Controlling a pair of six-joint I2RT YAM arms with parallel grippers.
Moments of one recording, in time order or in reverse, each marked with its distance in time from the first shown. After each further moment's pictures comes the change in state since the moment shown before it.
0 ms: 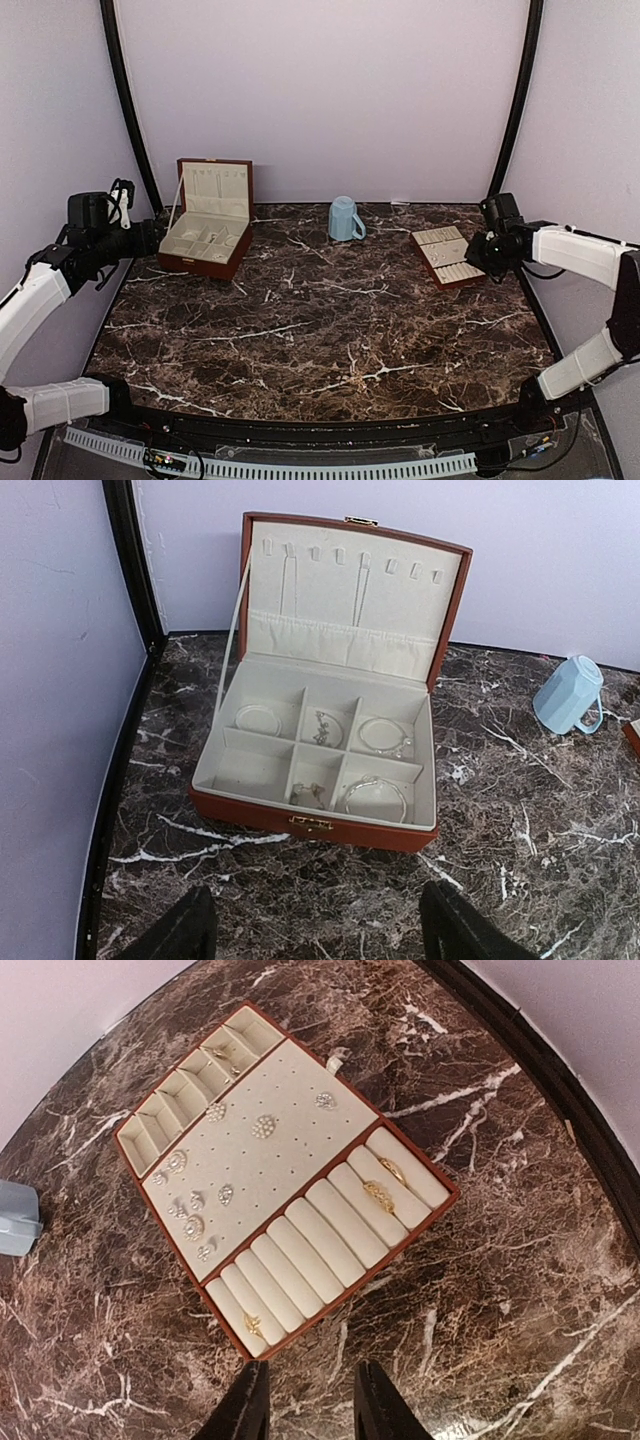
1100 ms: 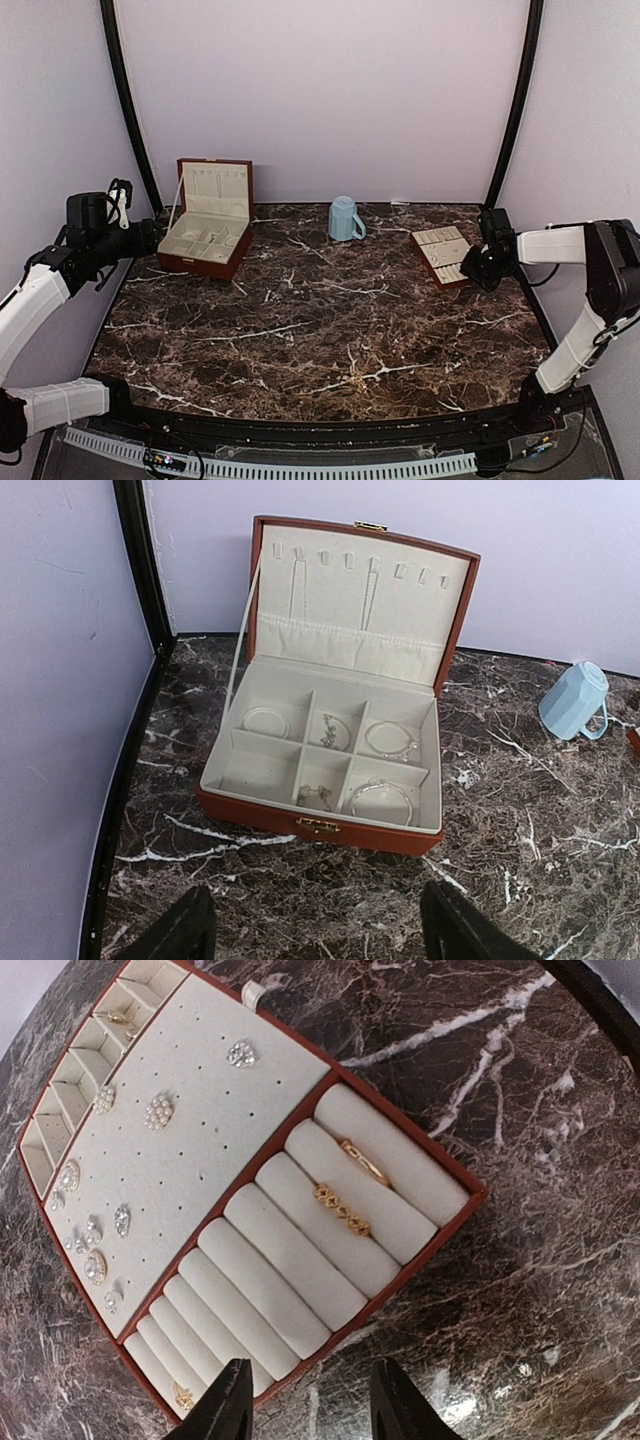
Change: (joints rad) left arm 0.000 -0.011 -0.003 0.002 -0.021 -0.006; right arm -0.096 0.228 -0.029 0.160 -0.114 0.039
